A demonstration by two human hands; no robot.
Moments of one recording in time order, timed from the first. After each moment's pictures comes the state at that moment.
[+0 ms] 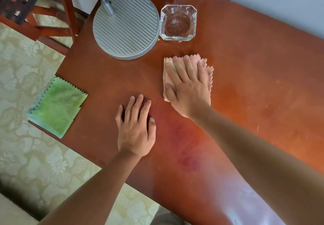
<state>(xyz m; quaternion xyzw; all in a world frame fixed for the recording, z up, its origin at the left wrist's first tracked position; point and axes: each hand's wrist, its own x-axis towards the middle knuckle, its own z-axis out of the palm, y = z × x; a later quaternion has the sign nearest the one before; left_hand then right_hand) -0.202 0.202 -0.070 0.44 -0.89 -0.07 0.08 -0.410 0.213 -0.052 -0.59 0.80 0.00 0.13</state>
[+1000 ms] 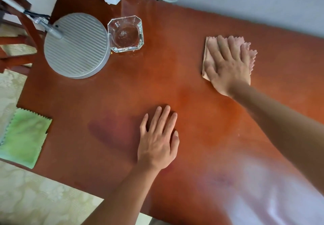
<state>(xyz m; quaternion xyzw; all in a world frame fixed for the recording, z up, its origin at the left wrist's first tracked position) -0.299 0.279 -0.066 0.27 -0.96 -0.11 0.02 -0.595 0.312 -0.057 -0.42 0.90 -0.01 0.10</state>
